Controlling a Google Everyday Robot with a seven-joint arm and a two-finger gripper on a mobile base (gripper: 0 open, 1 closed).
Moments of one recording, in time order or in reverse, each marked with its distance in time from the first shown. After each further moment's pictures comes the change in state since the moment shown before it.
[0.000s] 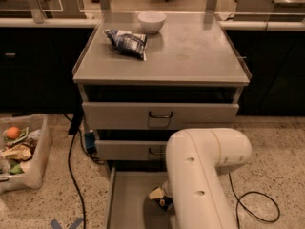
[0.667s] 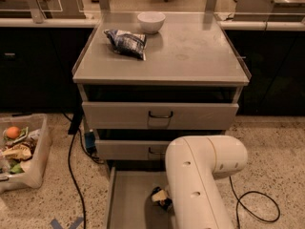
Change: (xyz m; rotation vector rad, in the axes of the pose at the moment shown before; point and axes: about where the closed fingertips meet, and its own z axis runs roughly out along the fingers) arm 0.025 -0.020 0.033 0.005 0.054 0.060
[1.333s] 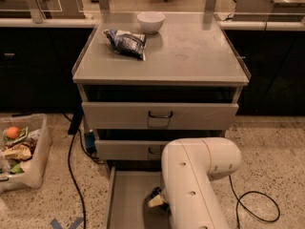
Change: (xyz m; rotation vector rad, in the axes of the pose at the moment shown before) arm 0.018 0.026 0.018 -0.056 0.064 -0.026
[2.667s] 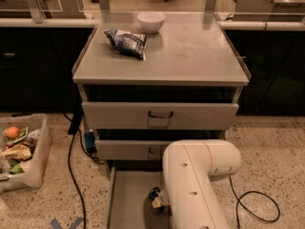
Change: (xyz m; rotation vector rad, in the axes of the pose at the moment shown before) arm 0.011 0.021 0.007 -0.074 0.062 -0.013
